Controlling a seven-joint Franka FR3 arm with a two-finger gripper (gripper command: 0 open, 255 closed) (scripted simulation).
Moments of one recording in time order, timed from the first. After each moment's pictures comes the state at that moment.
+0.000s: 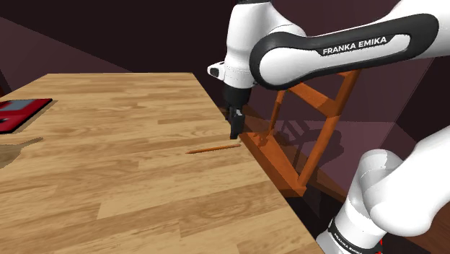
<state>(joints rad) 0.24 -0.48 0.15 -2.32 -0.09 1.96 -0.52</state>
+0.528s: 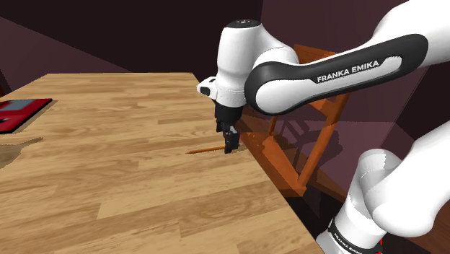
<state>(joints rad) 0.28 -0.43 0.19 -2.39 -0.13 2.07 -0.56</state>
